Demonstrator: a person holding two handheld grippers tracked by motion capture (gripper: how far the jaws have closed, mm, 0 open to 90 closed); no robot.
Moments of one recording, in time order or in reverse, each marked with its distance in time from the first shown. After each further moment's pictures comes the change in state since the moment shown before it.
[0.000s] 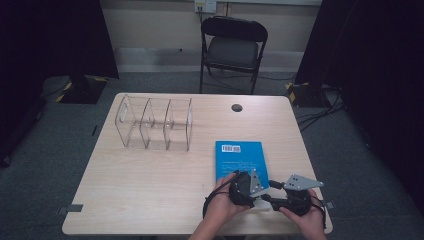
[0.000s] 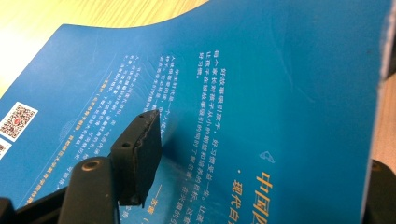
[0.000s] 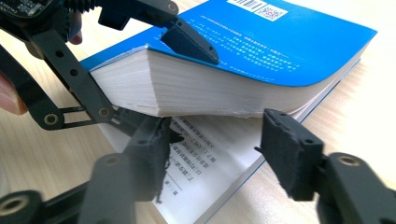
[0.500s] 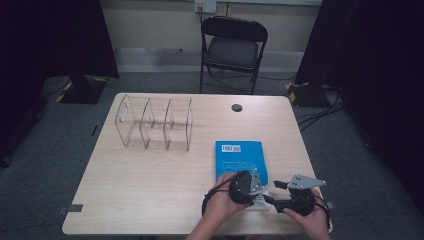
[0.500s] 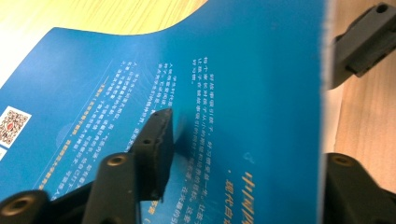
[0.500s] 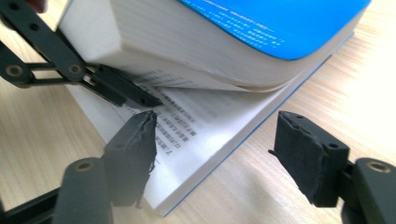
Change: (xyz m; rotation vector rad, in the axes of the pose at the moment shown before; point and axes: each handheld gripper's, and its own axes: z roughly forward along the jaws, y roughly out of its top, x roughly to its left) left arm 0.003 0.004 -0.004 0.018 -0.029 0.019; right arm -0.015 -0.012 -0.001 0.041 0.005 0.024
